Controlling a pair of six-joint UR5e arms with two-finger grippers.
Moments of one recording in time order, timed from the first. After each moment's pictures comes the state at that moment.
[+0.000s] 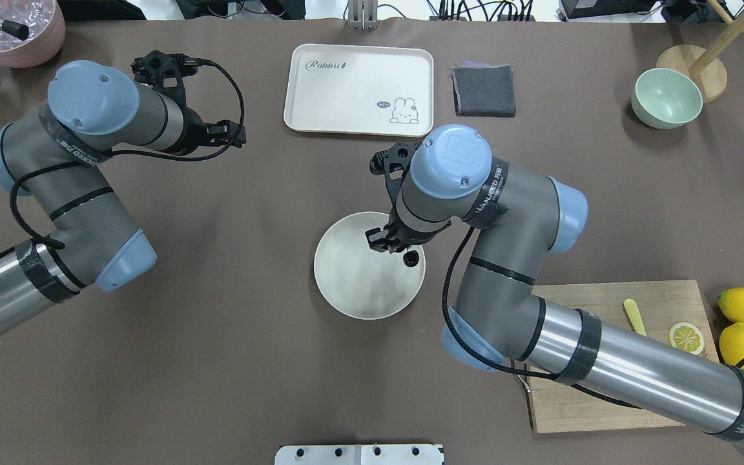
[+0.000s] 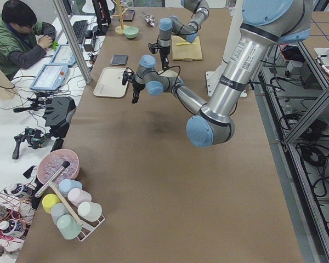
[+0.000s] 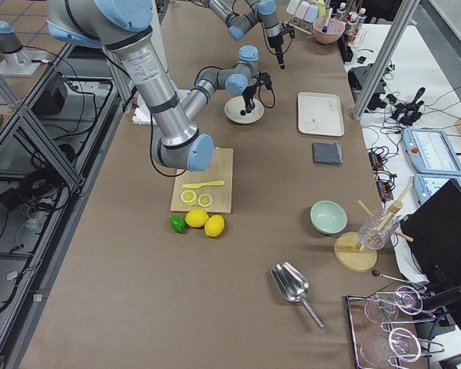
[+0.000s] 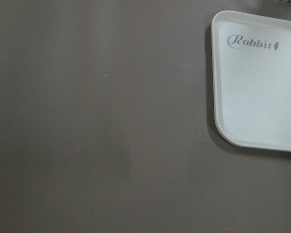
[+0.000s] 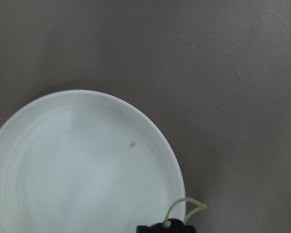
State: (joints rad) left arm -0.78 -2.07 -1.58 -2.01 -1.80 -1.14; right arm 0.52 -0.88 1.61 -1.47 1.91 0.91
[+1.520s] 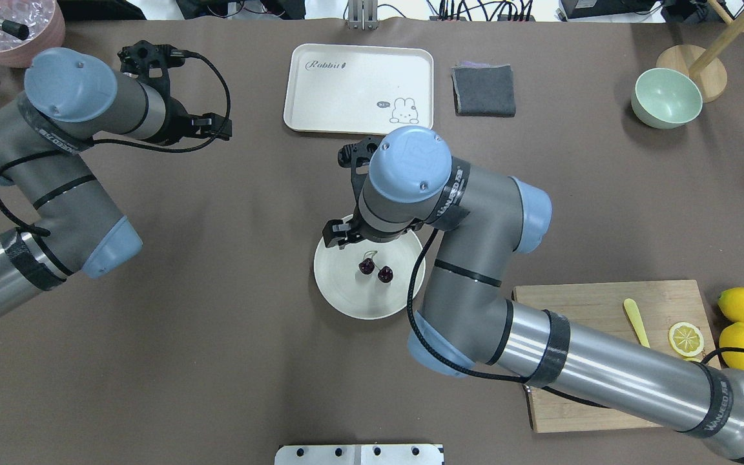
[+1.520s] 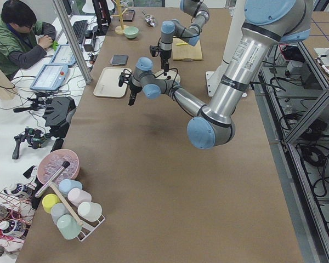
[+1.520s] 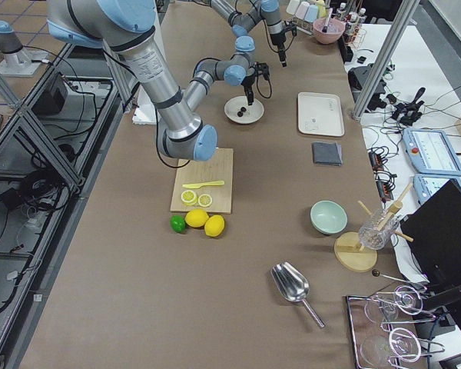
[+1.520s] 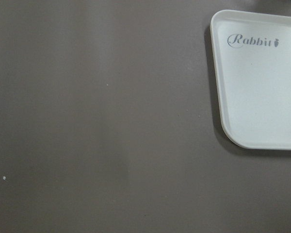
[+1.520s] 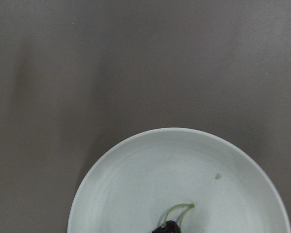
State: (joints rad) left arm -0.83 -2.04 -1.56 -2.06 -1.85 -1.05; right arm 0.53 -0.81 1.63 -1.51 1.90 1.02
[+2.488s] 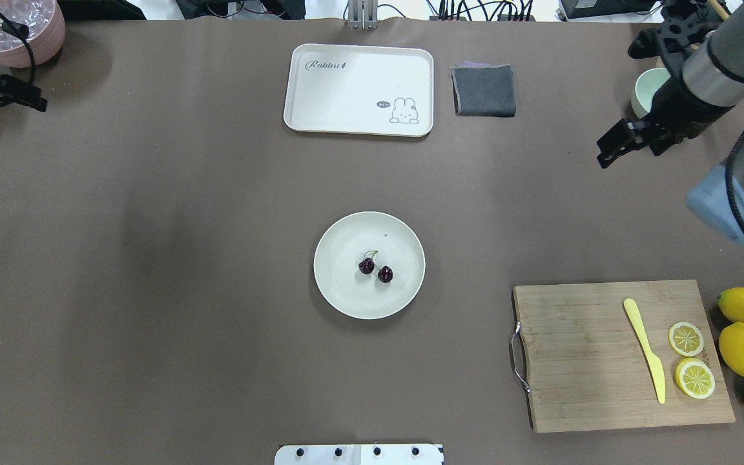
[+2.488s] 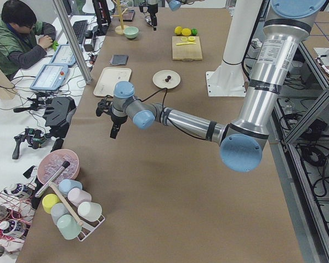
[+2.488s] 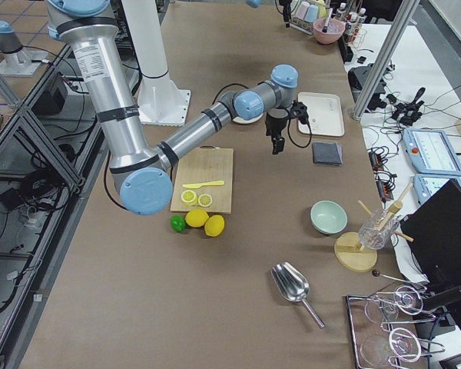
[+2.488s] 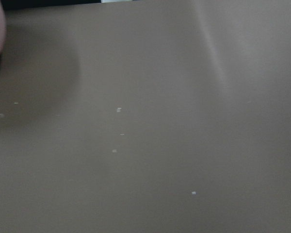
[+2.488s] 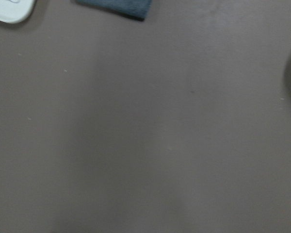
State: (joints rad) left arm -1.25 -1.81 -1.56 -2.00 -2.16 -0.49; right arm 1.10 -1.30 1.89 -1.73 2.26 0.36
